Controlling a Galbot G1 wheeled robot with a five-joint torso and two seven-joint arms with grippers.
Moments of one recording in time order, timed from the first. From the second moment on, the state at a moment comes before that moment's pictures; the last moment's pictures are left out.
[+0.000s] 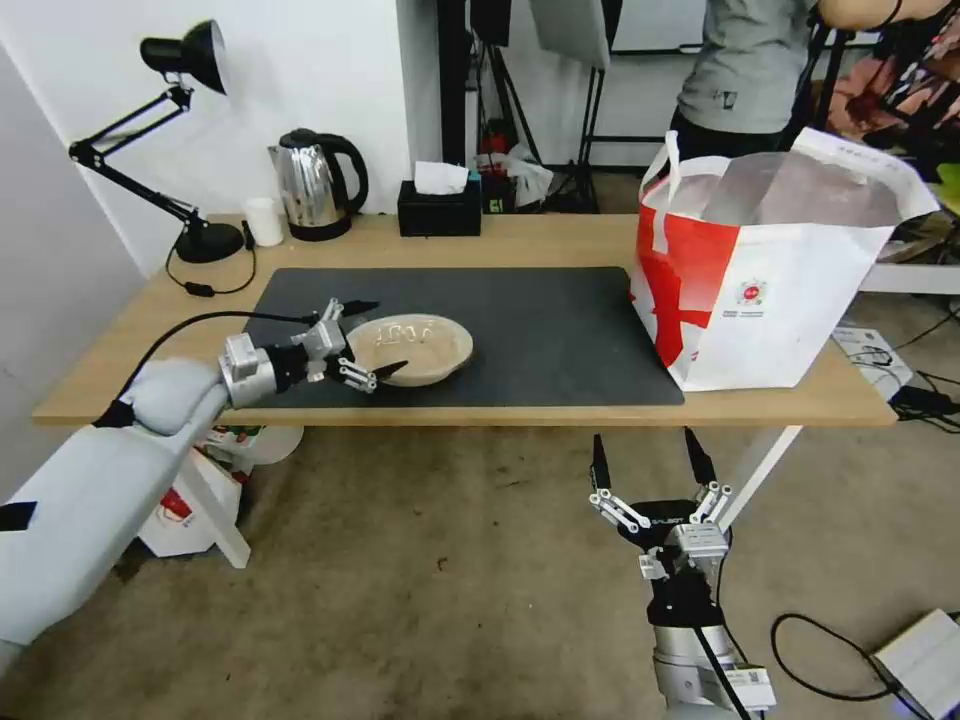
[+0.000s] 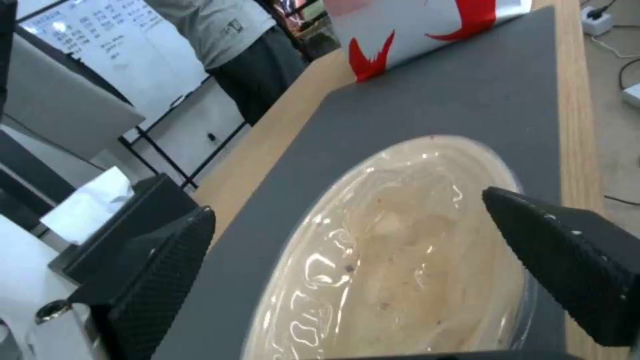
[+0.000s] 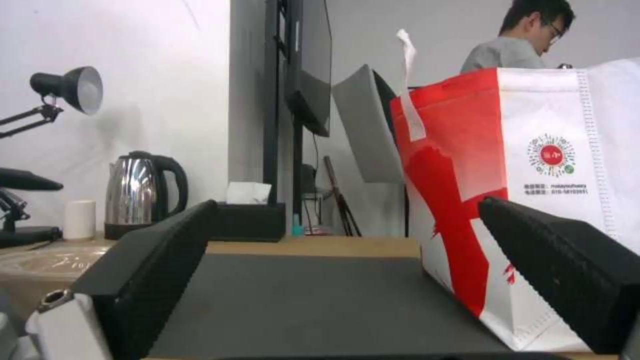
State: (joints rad) left arm 0.70 -0.77 -0.15 -1.52 -0.39 -0.15 0.74; right arm -1.71 1.22 0.25 2.12 -0.07 0.52 0.41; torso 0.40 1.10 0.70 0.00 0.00
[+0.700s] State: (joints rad) left arm 0.70 -0.66 -0.15 -1.62 -0.46 -0.13 0.77; right arm -1.71 1.22 0.25 2.12 -0.07 0.52 0.41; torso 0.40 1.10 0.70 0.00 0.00
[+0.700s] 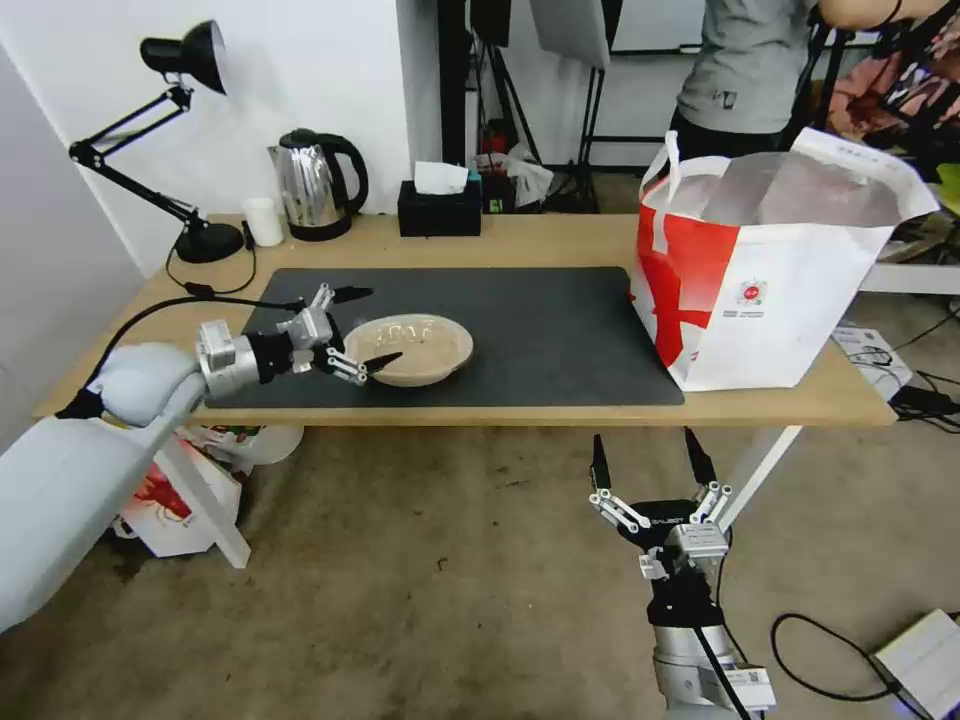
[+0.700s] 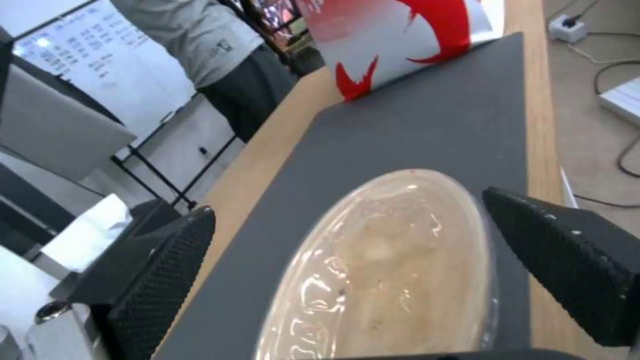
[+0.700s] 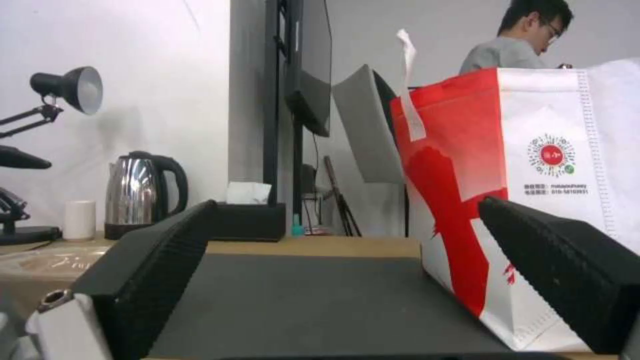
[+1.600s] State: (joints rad) left arm 0.70 -0.67 -0.12 -1.58 -0.43 -0.13 0.82; right arm -1.71 1.22 0.25 2.12 -0.07 0.52 0.41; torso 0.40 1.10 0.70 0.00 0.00
